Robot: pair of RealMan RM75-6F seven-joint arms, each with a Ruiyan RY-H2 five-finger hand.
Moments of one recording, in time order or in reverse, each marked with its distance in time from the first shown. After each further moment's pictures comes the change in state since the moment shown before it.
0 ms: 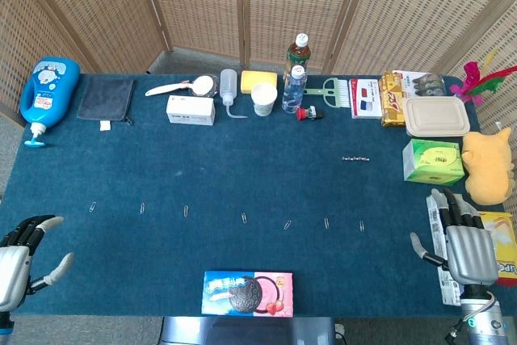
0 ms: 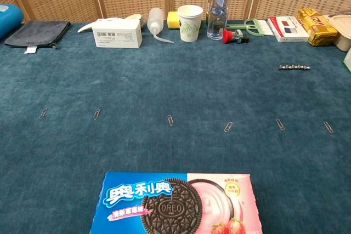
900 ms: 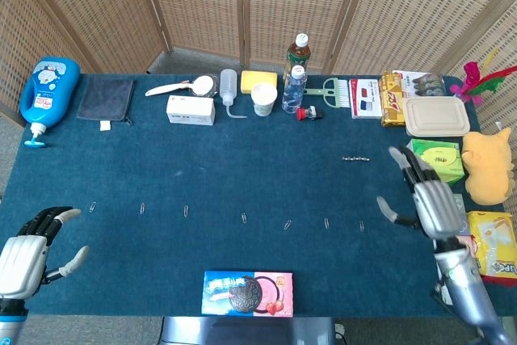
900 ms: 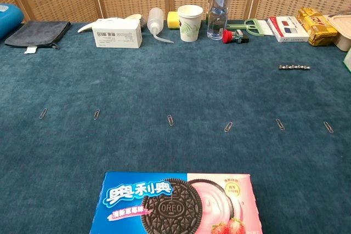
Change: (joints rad) left arm -0.054 -0.015 -0.031 -0.004 -0.002 -0.056 0.013; right arm 0.223 -0.010 0.161 0.113 -0.083 -0.188 0.398
